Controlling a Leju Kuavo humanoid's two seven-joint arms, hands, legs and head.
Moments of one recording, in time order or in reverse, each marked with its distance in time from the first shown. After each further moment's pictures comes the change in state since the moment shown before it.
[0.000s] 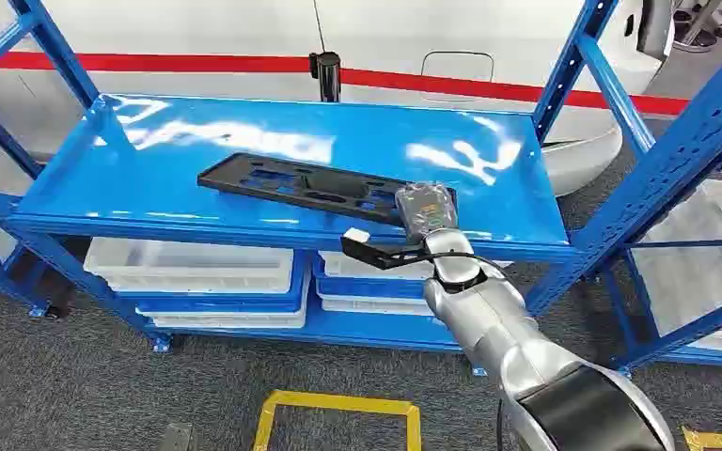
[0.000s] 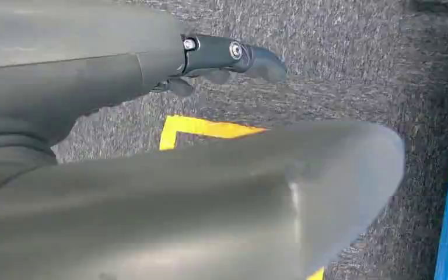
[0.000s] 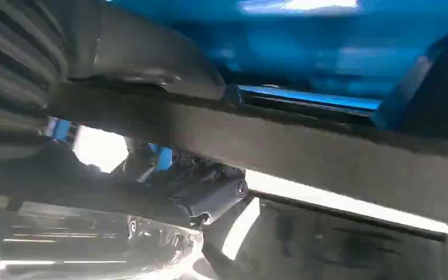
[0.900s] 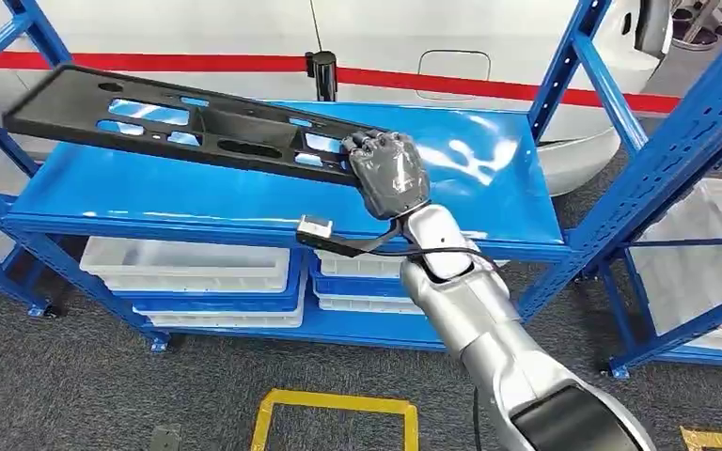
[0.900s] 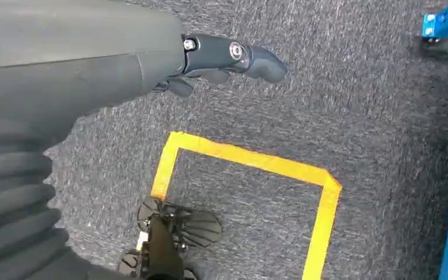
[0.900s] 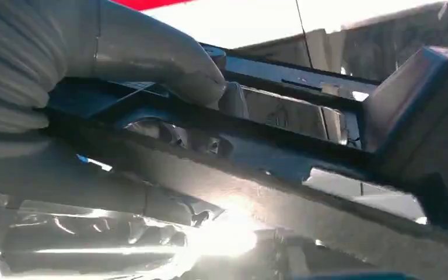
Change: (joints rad) left arm -0.010 0.003 0.066 0.000 0.022 0.093 -0.004; right arm 0.088 0.026 -0.024 -0.425 -0.051 -0.246 -0.274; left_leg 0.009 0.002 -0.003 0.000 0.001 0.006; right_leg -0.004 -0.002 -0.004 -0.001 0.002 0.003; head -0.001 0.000
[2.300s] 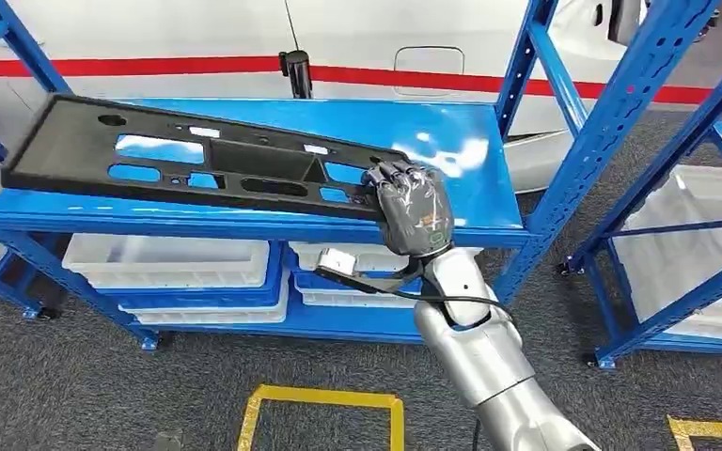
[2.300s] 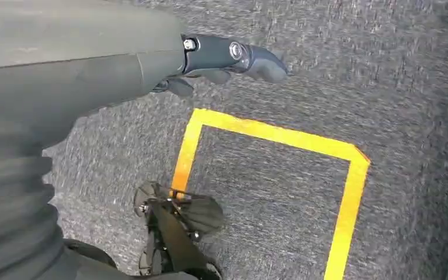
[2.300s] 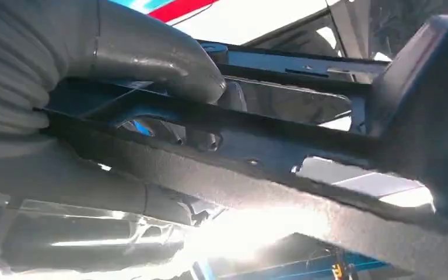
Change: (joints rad) left arm 0.012 0.008 0.002 -0.001 -0.015 -0.025 0.029; right arm 0.245 -0.068 -0.029 -0.320 -0.028 0.008 -0.001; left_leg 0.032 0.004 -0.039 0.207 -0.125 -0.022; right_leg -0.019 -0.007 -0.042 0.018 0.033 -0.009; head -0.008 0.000
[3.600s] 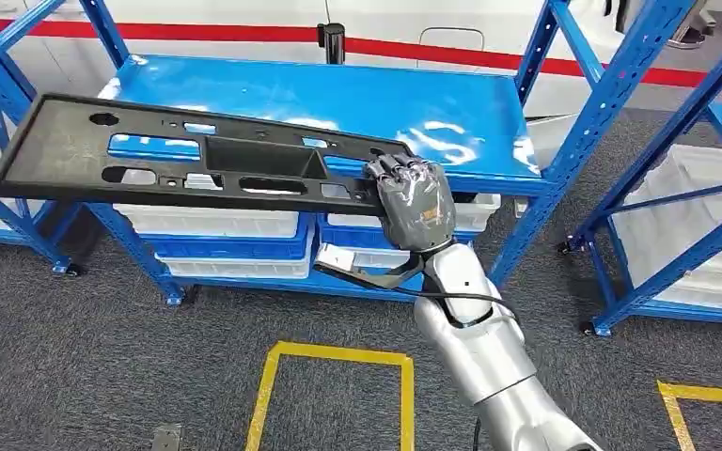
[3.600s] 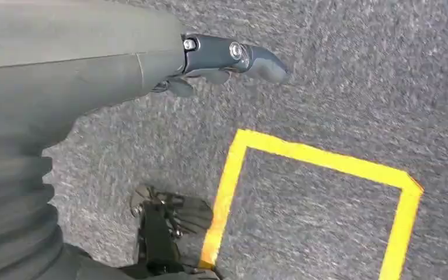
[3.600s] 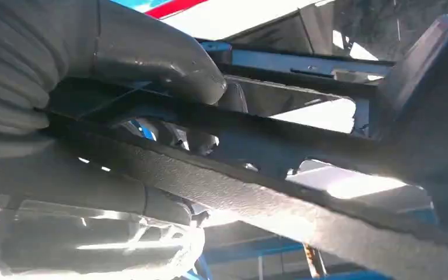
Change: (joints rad) left arm -0.015 -0.007 0.004 0.000 0.002 -0.014 -0.003; right arm -0.014 0.007 -0.010 -0.013 0.041 0.004 0.015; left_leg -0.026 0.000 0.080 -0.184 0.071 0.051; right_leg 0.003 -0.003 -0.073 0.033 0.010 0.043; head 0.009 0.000
